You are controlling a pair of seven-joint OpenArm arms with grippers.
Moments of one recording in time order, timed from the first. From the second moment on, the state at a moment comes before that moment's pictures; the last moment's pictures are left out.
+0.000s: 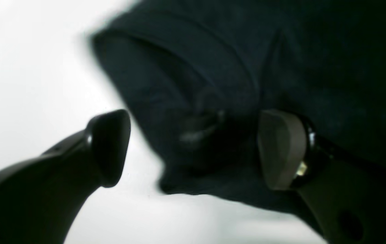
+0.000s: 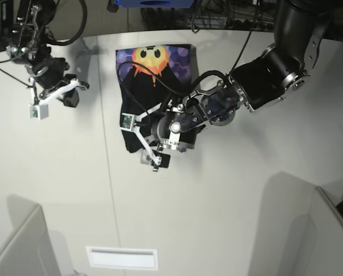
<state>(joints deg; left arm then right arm) -31.7 -11.9 59.8 87.3 -7.1 -39.3 59.1 -23.5 11.7 17.5 112.1 36.6 5.8 -52.7</state>
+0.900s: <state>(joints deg) 26.9 -21.7 -12.9 113.3 -12.3 -39.3 44.5 -43.3 17.2 22.9 113.9 37.1 6.7 -52.3</state>
